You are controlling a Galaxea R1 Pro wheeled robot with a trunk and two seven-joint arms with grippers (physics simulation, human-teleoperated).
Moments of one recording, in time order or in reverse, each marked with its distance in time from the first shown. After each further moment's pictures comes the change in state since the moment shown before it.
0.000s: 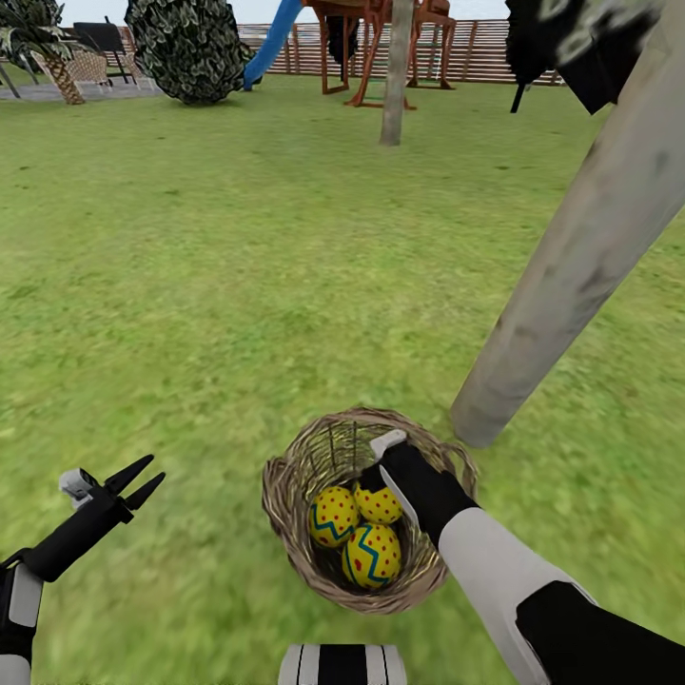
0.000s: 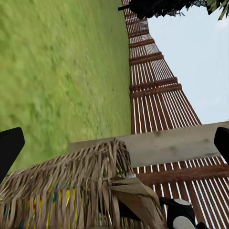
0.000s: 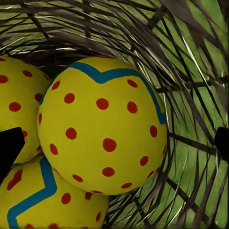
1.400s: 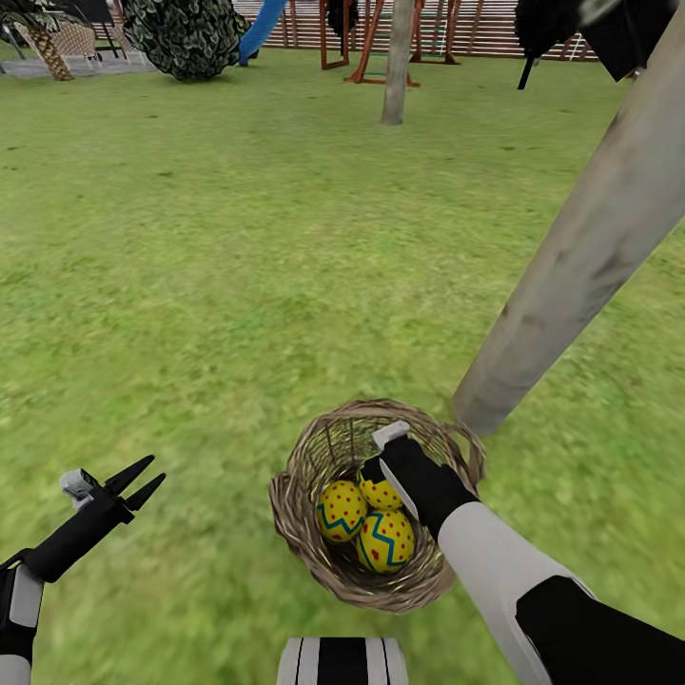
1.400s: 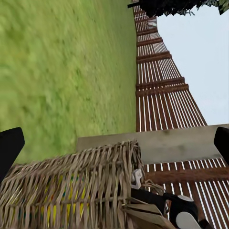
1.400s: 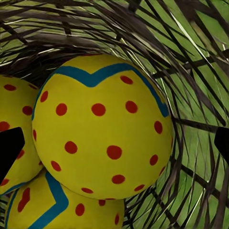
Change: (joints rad) left arm 0.000 0.000 -0.001 0.006 0.000 0.000 0.002; right arm -0.016 0.000 -0.002 -0.012 -0.002 -0.008 -0.054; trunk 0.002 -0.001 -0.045
